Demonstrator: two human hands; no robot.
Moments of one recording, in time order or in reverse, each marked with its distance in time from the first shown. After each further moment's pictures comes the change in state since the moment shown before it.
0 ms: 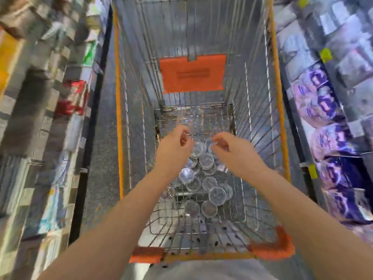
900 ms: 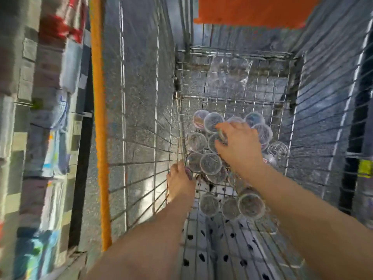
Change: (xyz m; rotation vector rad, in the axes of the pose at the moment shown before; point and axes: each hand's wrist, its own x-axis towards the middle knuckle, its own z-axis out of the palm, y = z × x) left_hand -0.026 -0.207 0.151 0.179 -0.254 -0.832; right_hand 0.138 0.070 0.158 -0.464 -0.150 -0.126
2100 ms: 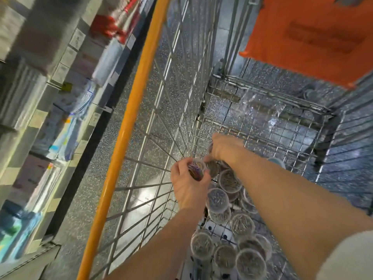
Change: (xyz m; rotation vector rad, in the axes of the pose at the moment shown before) left_hand 0.015 0.065 -0.036 -0.655 0.316 -0.101; right_hand 0.140 -0.045 0.045 -0.419 -0.619 0.065
